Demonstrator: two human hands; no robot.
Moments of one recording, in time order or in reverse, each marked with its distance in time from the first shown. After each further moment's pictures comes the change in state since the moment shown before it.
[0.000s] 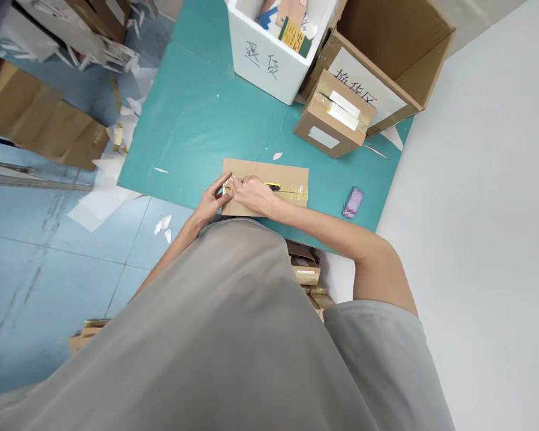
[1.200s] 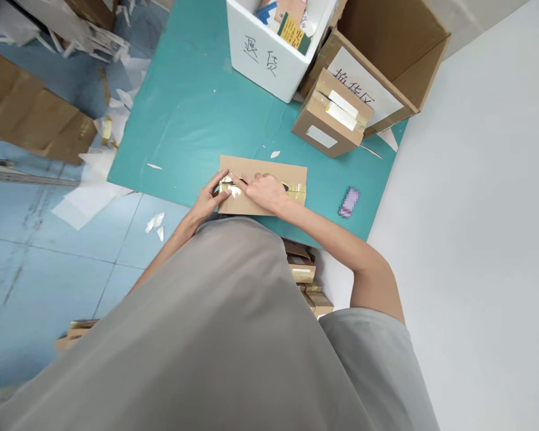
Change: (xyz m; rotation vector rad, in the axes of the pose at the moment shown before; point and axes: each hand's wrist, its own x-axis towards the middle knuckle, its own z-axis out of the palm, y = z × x) left_hand -0.001 0.004 0.001 -0.034 -0.006 -0.002; right_hand -0.026 0.027 0.013 0.030 -0.024 0.080
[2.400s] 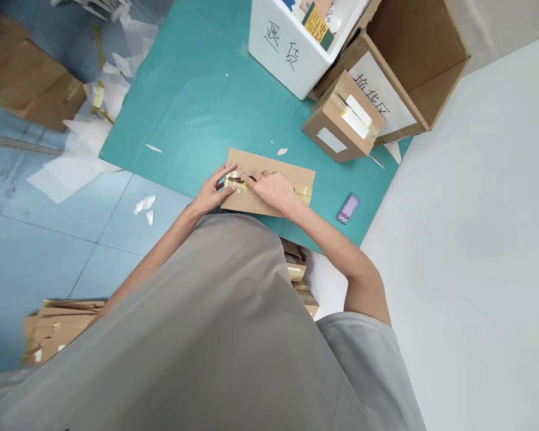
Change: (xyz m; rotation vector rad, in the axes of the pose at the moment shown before) left_hand -0.001 -0.003 0.000 0.006 0.008 0.026; right_hand 0.012 0.008 0.005 0.032 -0.026 -0.060
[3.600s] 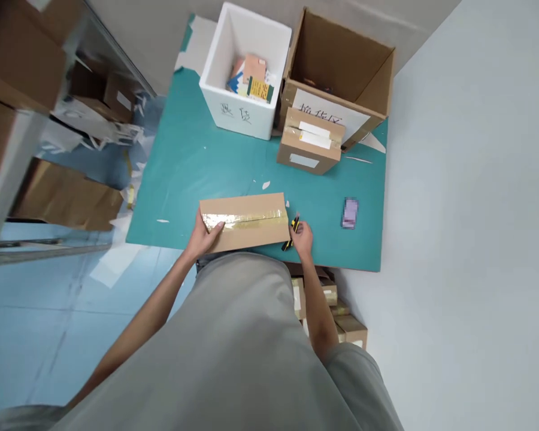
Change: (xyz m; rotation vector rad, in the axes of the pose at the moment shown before) left_hand 0.015 0.038 -0.016 0.363 0.087 0.043; right_hand -0.080 -0.004 0.221 1.096 0.659 1.216
